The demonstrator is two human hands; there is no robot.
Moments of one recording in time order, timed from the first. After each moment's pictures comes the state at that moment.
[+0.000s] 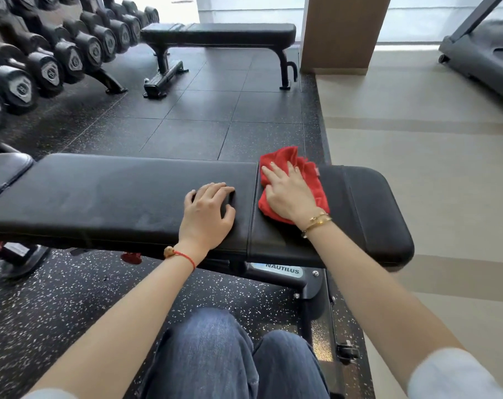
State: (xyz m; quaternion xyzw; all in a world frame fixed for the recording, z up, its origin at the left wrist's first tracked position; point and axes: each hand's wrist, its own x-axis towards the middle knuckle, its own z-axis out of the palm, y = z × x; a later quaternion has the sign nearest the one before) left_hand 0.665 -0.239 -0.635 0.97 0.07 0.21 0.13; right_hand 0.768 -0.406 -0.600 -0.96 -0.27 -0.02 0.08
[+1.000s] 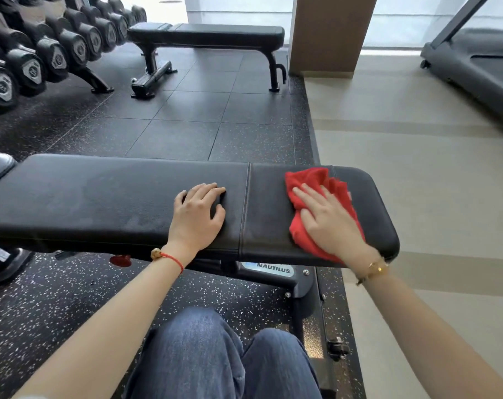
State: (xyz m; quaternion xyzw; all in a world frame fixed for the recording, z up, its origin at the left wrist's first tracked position) left_hand 0.661 -0.236 -0.634 0.96 0.06 0.20 0.16; right_hand 0.726 -0.506 -0.605 -0.96 -0.24 -0.04 0.14
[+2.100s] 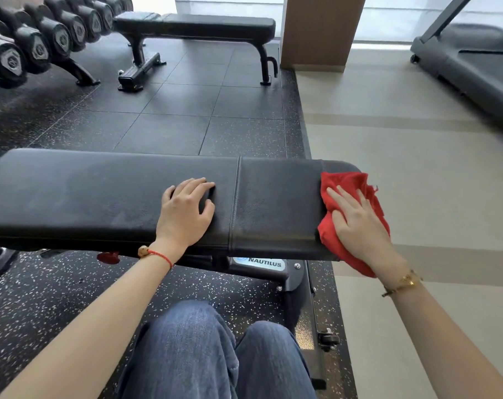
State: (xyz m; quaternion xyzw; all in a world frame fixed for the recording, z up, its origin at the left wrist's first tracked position) left_hand 0.662 -0.235 -0.637 0.97 0.06 0.20 0.15; right_hand 0.721 -0.574 -0.614 -0.97 -0.14 -0.04 0.19
